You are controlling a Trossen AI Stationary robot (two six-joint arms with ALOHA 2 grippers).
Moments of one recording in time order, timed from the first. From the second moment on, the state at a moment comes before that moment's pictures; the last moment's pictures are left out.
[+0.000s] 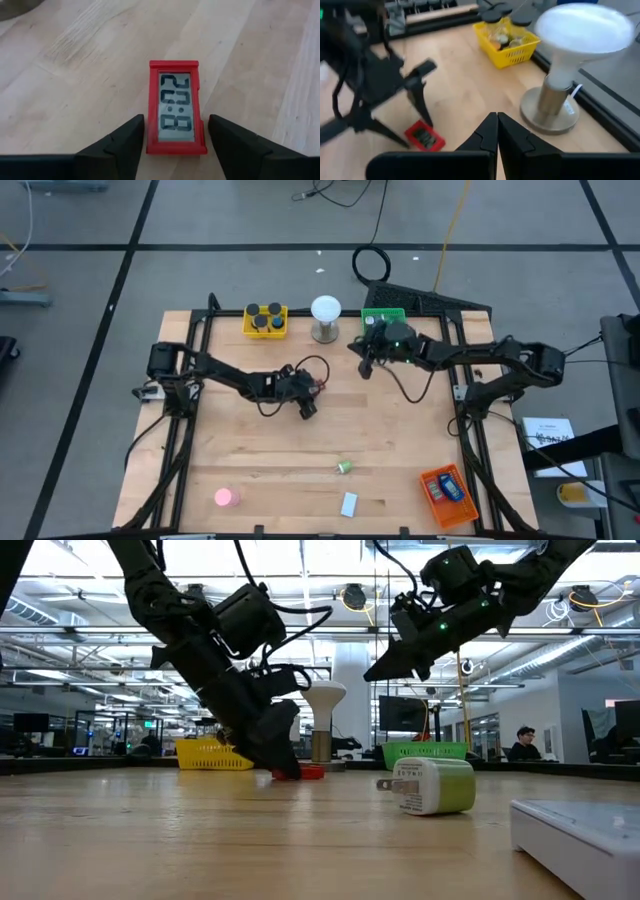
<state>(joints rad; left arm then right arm) 0.04 1.83 0.81 0.15 -0.26 -0.35 -0.38 1.38 0.69 0.32 -0.04 0.06</state>
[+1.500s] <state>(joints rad) -0.32 1.68 0.31 1.09 -0.42 -0.11 0.65 1.98 1.47 -0.62 0.18 0.14</state>
